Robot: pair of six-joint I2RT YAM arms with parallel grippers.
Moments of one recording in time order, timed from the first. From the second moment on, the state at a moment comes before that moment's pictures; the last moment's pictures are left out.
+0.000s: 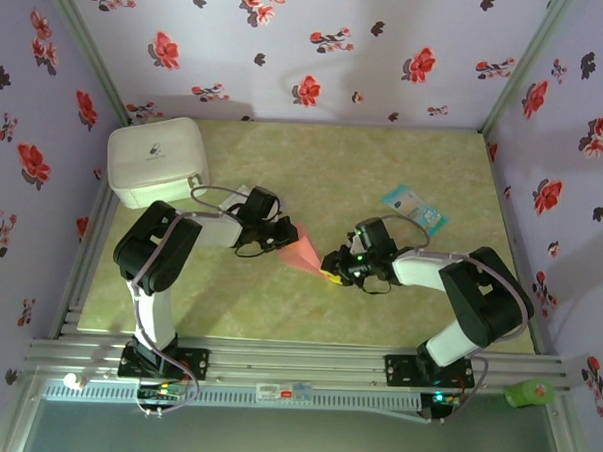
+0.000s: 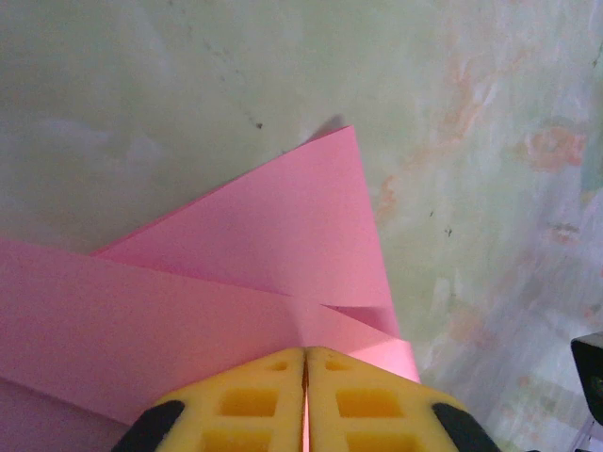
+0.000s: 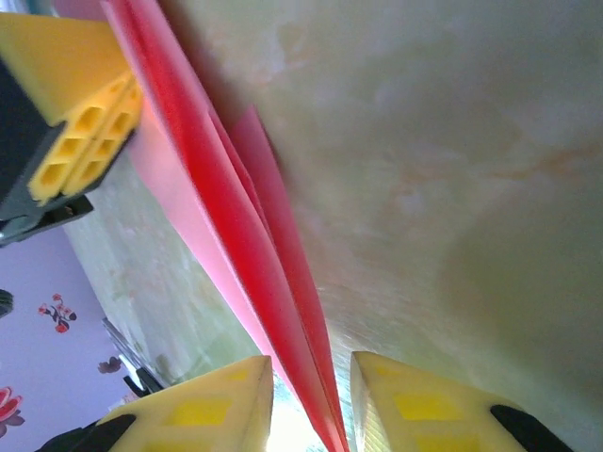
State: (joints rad) left arm -0.60 1.90 0.95 0.05 0.40 -0.86; right arm 0.54 1.56 0.57 0.06 -0.61 1.01
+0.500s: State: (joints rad) left arm -0.60 1.90 0.96 0.05 0.40 -0.86; right arm 0.52 1.64 0.57 0.20 -0.68 1.03
